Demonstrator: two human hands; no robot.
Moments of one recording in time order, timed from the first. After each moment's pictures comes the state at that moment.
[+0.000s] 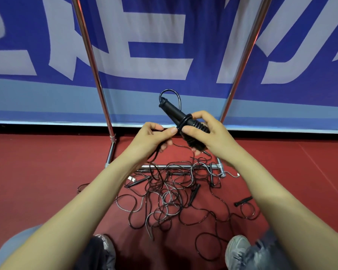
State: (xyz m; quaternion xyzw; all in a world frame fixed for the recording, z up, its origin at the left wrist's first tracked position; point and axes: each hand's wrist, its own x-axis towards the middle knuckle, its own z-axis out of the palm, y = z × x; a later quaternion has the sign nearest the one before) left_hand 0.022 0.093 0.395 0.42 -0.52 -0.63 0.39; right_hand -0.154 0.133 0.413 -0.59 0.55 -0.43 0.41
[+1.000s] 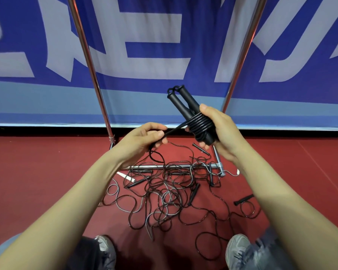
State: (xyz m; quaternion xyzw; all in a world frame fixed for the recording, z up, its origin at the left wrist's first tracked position) left_hand 0.044 0.074 0.378 0.33 -0.57 -0.68 0.33; right_hand -0.166 0.129 0.421 -0.46 0.51 -0.51 0.51
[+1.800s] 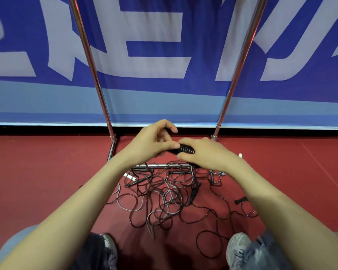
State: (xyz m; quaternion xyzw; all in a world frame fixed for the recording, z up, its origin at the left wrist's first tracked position) left_hand 0.029 0.088 0.390 0.37 -0.75 -0.48 0.27; right_hand -0.153 0.135 0.394 -0.73 0.65 -0.03 0.22
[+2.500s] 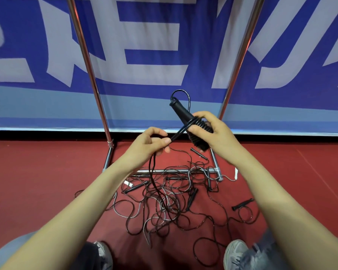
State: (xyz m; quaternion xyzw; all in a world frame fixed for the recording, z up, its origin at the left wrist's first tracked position) left_hand 0.026 0.087 0.380 0.37 -0.61 -0.60 0.36; right_hand -0.175 0.133 0.419 -0.59 0.57 -0.45 0.35
